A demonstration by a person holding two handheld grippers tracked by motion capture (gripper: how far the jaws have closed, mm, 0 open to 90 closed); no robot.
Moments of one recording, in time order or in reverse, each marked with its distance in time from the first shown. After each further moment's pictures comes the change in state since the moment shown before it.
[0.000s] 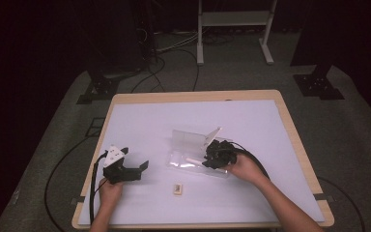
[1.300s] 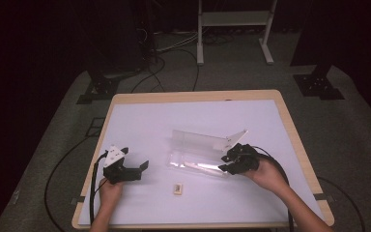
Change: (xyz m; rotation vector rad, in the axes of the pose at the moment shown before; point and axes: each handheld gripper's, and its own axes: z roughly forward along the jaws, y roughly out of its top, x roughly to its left) left arm 0.000 0.000 0.000 0.005 0.003 0.004; right arm 0.008 -0.043 -0.051 -0.050 -0.027 0.068
